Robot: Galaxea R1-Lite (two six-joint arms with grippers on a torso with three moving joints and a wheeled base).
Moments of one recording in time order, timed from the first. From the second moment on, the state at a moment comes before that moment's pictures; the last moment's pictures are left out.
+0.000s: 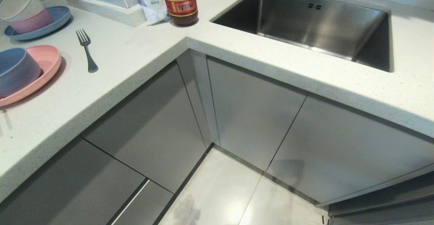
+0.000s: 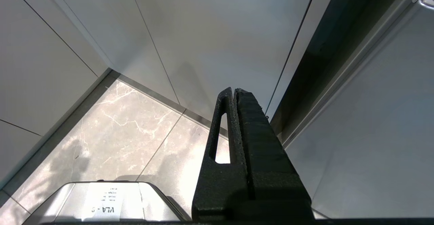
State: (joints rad) left arm 0.00 0.00 0.00 -0.04 -0.02 0.03; right arm 0.01 0.00 0.00 0.00 0.00 0.02
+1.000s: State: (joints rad) left arm 0.00 0.00 0.00 -0.06 0.00 -0.05; right arm 0.01 0.00 0.00 0.00 0.00 0.02
